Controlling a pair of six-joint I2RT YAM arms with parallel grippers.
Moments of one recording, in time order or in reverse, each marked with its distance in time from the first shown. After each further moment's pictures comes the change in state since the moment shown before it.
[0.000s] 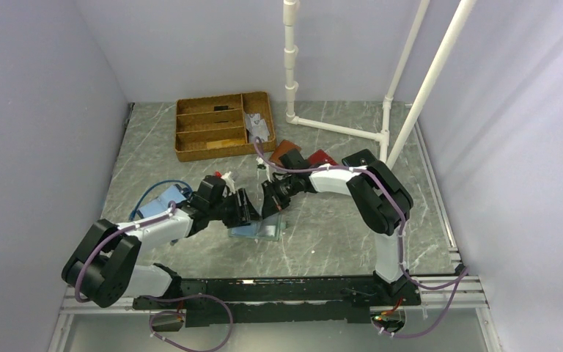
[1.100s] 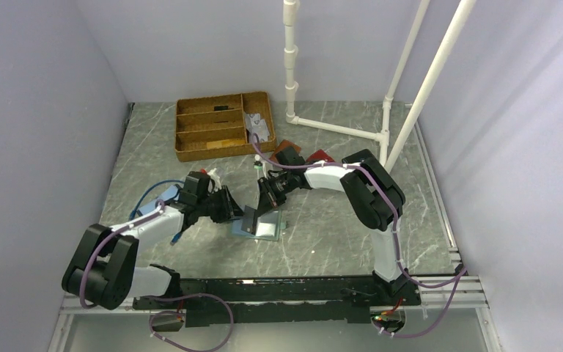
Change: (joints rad) left arm 0.170 -0.037 -0.006 -0.092 0.051 0.074; right arm 0.000 0.077 0.085 0.005 -0.031 0.087
